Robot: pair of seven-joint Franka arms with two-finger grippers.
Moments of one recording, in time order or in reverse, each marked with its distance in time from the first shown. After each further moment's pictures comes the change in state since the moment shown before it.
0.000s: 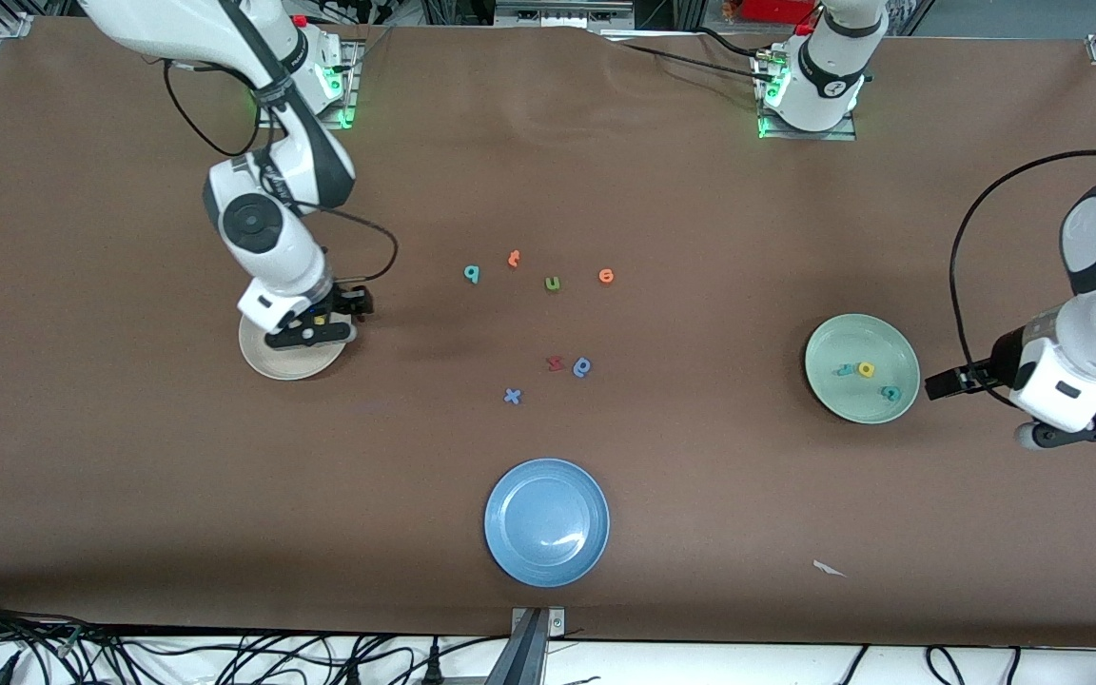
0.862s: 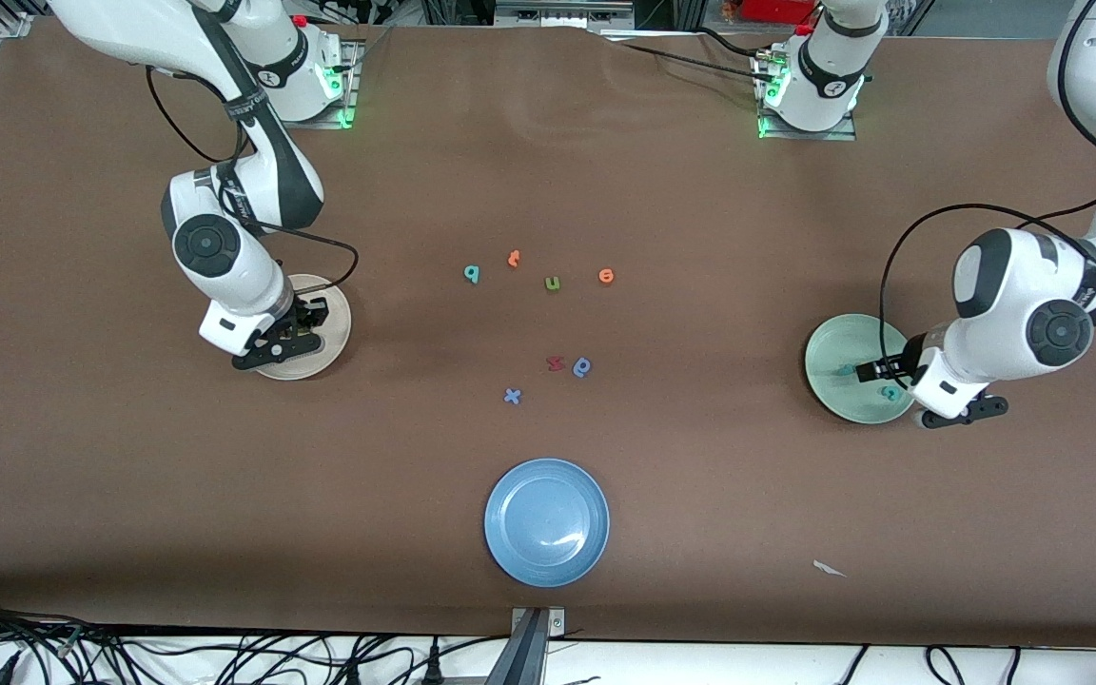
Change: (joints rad) left arm 0.000 0.071 0.091 -0.345 0.000 0.318 0.001; right arm -0.002 0.008 -0.141 0.038 -0.005 -0.045 -0.350
